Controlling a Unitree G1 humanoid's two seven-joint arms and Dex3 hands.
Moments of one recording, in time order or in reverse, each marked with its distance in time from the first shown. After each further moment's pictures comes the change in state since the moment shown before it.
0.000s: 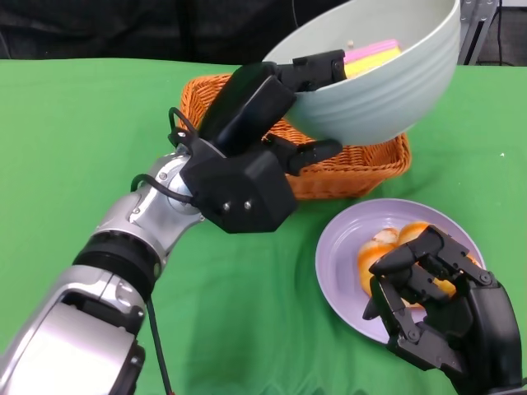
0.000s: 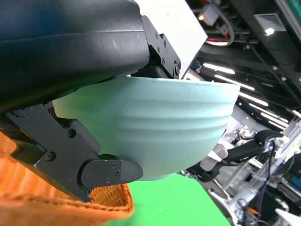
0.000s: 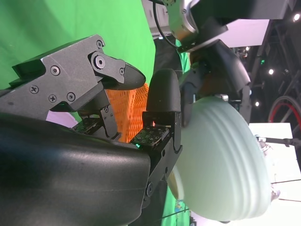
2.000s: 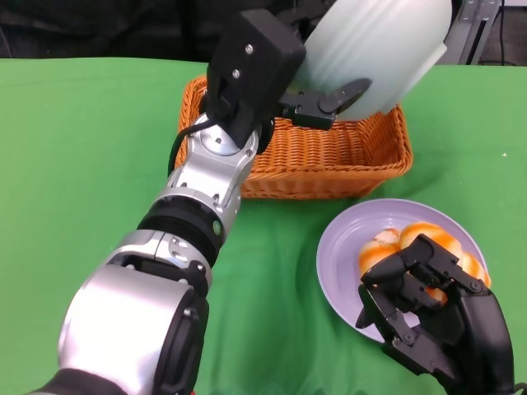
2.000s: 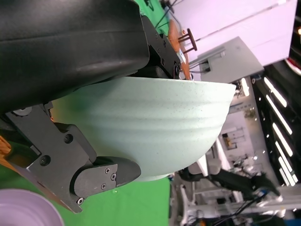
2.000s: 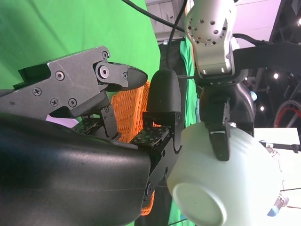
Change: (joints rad) left arm -0.175 -0.193 0.326 0.146 -0.341 0.417 -0.224; right arm 0.007 0.000 0.017 0.031 -0.008 -0.022 0.007
